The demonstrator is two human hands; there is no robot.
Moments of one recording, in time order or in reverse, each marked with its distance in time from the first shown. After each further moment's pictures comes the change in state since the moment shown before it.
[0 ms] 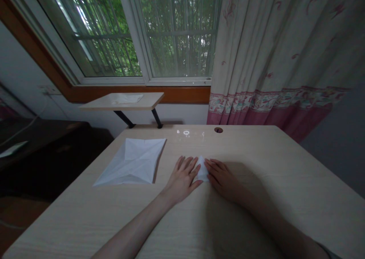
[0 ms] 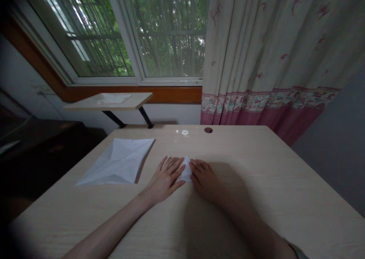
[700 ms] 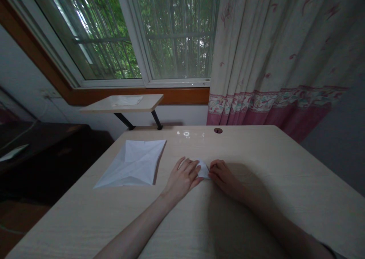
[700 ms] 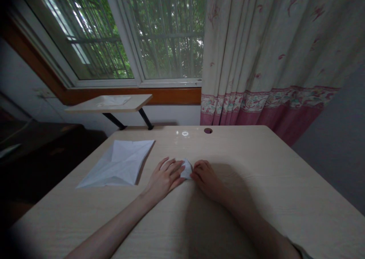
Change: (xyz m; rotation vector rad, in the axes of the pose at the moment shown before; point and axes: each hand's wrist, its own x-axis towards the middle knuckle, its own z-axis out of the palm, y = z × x) left_hand 0.005 0.000 -0.005 0.070 0.154 0.070; right_hand 0.010 -0.010 -0.021 0.369 0.088 0.079
